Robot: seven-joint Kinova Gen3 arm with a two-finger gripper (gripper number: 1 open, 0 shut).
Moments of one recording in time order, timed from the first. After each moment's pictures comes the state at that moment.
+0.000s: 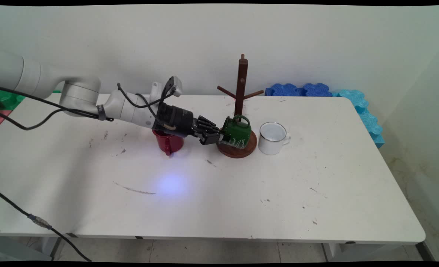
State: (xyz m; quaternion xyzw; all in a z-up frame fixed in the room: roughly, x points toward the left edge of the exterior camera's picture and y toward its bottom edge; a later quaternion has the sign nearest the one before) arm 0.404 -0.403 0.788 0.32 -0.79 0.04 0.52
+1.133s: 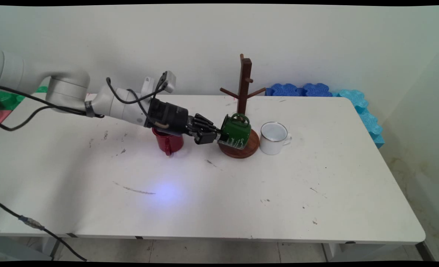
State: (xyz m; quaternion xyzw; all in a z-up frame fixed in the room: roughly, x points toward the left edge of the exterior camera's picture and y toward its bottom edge) arm 0.407 -0.384 0.815 0.30 -0.79 0.04 0.53
